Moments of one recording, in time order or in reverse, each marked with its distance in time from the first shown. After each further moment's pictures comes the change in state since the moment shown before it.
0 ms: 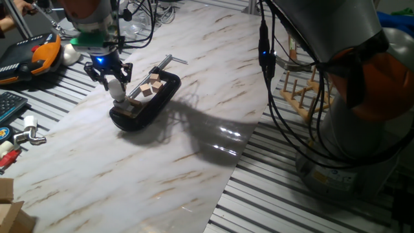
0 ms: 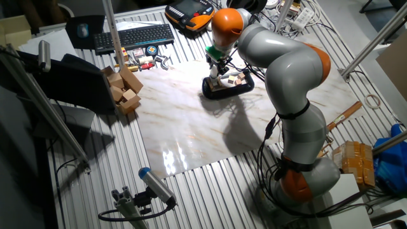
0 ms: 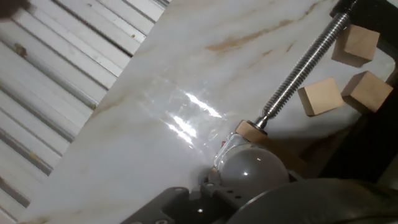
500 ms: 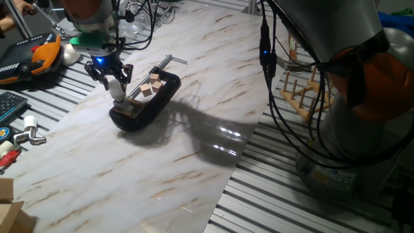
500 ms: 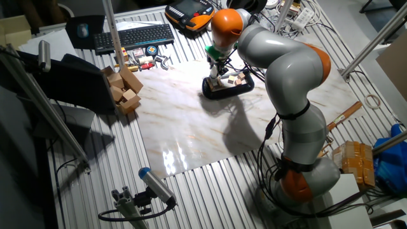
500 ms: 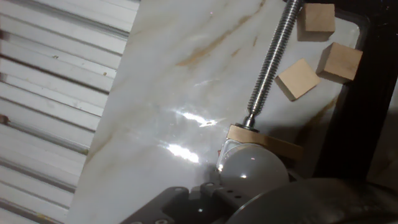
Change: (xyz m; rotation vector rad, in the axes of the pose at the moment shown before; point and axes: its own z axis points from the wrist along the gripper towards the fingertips) arm 0.001 0.000 0.001 -0.017 -0.024 0.068
